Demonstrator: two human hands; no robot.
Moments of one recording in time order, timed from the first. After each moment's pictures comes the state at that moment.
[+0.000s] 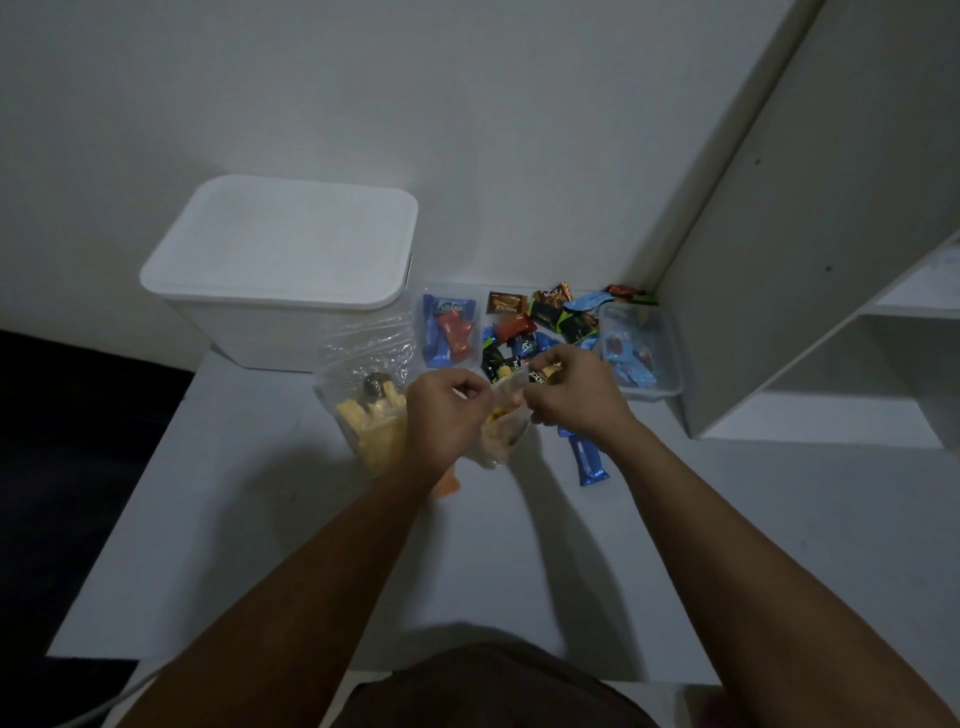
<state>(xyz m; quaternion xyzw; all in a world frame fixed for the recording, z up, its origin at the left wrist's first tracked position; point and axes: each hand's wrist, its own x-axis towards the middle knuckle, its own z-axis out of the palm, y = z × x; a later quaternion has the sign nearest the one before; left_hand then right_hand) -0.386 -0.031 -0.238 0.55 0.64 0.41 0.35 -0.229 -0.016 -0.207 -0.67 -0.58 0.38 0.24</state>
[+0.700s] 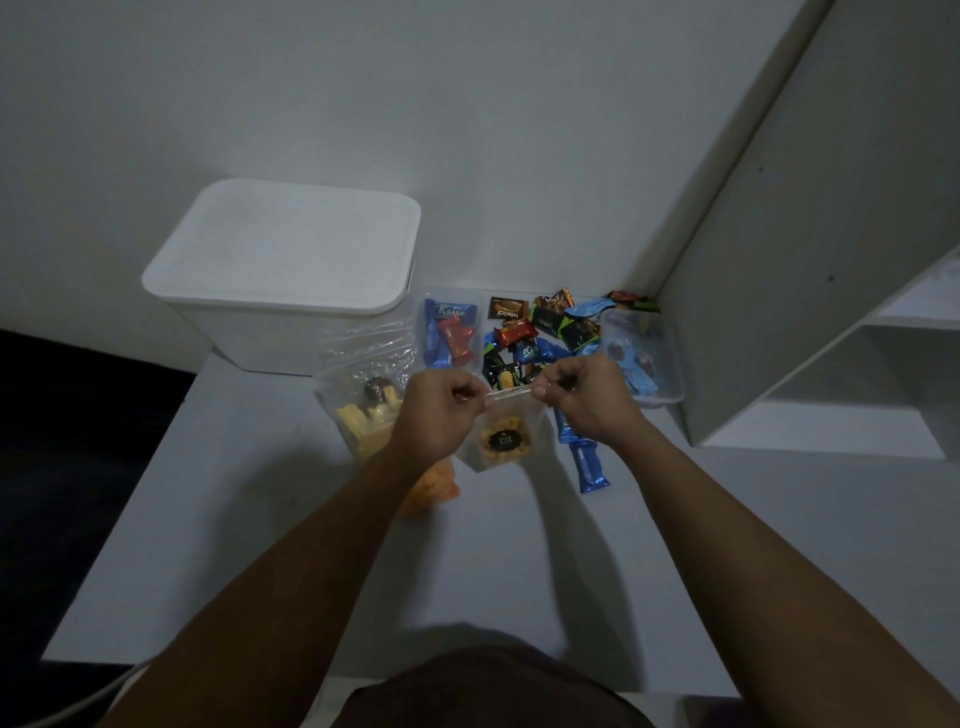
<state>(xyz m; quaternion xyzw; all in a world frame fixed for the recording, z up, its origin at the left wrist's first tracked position) -0.400 -0.025 -0.231 0.64 0.60 0.35 0.33 -0.212 -0.005 -0.217 -0.63 -0.64 0.36 0.26</state>
